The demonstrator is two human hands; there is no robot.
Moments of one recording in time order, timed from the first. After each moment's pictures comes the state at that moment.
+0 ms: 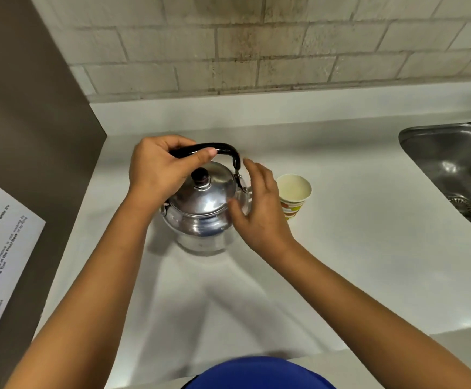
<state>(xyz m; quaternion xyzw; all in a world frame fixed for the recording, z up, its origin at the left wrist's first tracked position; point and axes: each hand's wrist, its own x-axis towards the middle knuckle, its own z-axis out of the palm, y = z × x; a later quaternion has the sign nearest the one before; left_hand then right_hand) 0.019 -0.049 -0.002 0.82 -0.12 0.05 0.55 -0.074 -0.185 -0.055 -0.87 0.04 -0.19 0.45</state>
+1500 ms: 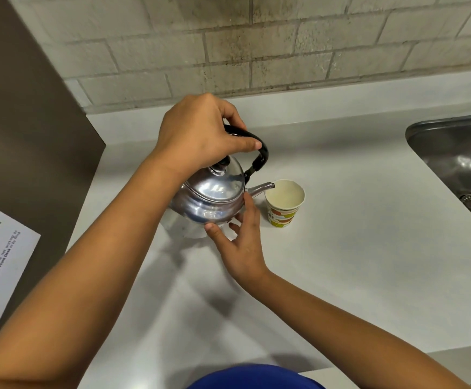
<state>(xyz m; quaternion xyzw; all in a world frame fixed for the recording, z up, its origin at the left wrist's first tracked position) 0.018 -0.129 0.063 0.93 -0.26 0.06 0.27 -0.077 -0.174 -0.109 -0.72 0.10 -0.16 0.66</state>
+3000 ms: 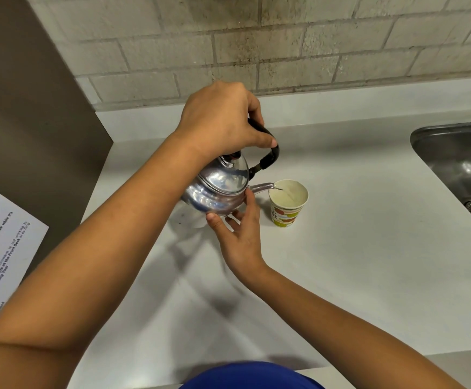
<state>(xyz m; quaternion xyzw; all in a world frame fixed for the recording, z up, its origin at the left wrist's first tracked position) 0.018 -0.146 0.076 0.93 -0.31 0.08 0.18 -0.073 -0.167 -0.099 -0.67 0.11 -0.15 0.72</state>
